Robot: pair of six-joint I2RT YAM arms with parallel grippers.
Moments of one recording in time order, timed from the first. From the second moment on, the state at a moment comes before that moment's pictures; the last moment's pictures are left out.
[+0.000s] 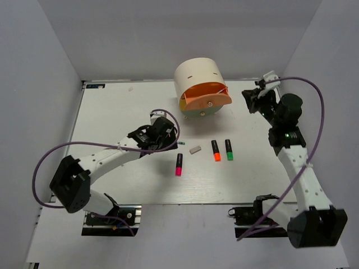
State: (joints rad) left arm -0.78 1.39 0.99 -0.46 -0.30 -0.71; right arm 0.09 1.09 0.98 0.09 -0.41 -0.16
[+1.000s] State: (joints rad) left arm -0.58 1.88 1.36 -0.69 -0.23 -1.39; right arm 0.09 0.54 0.71 0.01 -0.53 -0.10
